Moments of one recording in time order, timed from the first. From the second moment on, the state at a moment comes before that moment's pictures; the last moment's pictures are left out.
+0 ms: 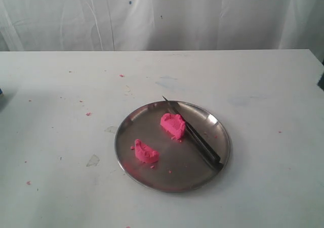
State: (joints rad) left arm -0.18 0.73 -0.31 0.68 0.26 -0.32; right arm 0.17 0.69 -0.38 0.18 -0.18 -0.01
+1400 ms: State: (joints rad) left arm -0.18 0.73 -0.31 0.68 0.26 -0.32; right arm -0.02 0.01 0.00 -0.09 0.06 0.22
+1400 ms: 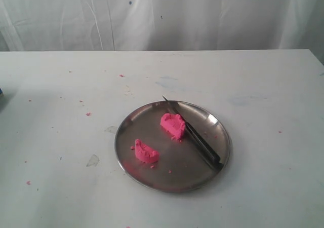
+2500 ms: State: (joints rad) left arm 0.12 0.15 -0.31 0.68 0.27 -0.32; right arm -0.02 0.00 0.00 -0.14 0.32 0.28
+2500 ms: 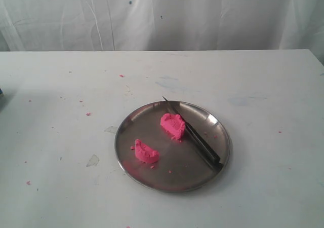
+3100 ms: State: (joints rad) left arm 0.10 0.01 -0.07 0.24 -0.19 -0.08; right arm -0.02 0.00 0.00 -0.14 0.32 0.28
